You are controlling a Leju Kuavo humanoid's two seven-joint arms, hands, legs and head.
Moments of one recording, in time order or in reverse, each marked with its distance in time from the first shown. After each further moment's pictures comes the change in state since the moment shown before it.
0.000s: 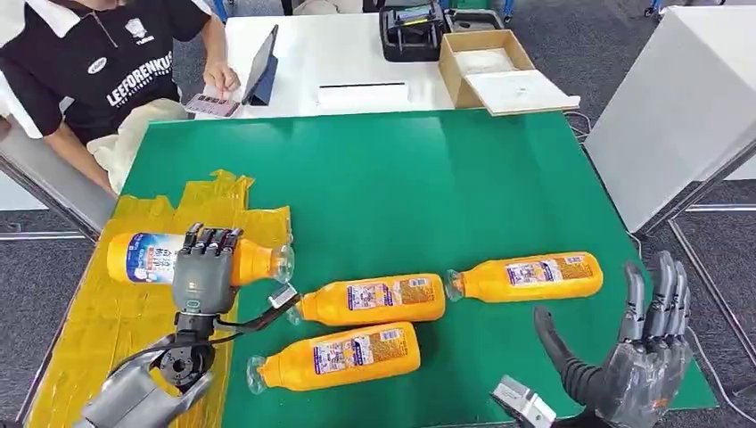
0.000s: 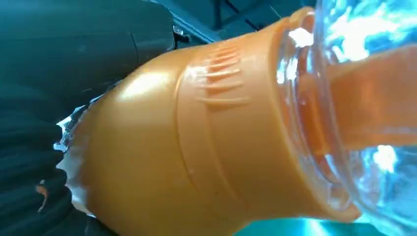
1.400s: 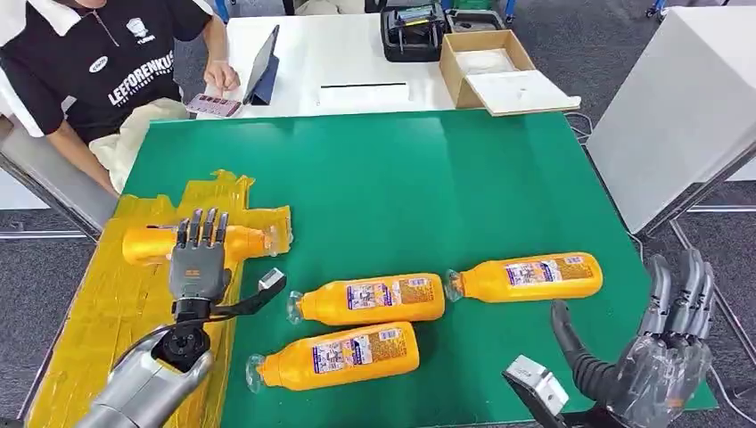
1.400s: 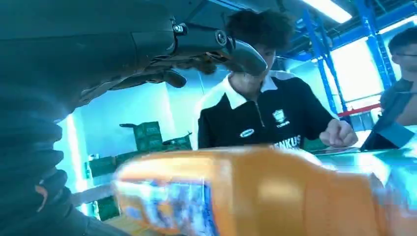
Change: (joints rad) left arm -0.022 -0.130 0.238 0.207 -0.001 -0.116 -0.116; right arm 0.004 -0.009 0.010 -0.036 0.082 0.000 0.187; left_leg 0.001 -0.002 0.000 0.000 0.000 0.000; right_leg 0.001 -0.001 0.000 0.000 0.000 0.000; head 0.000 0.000
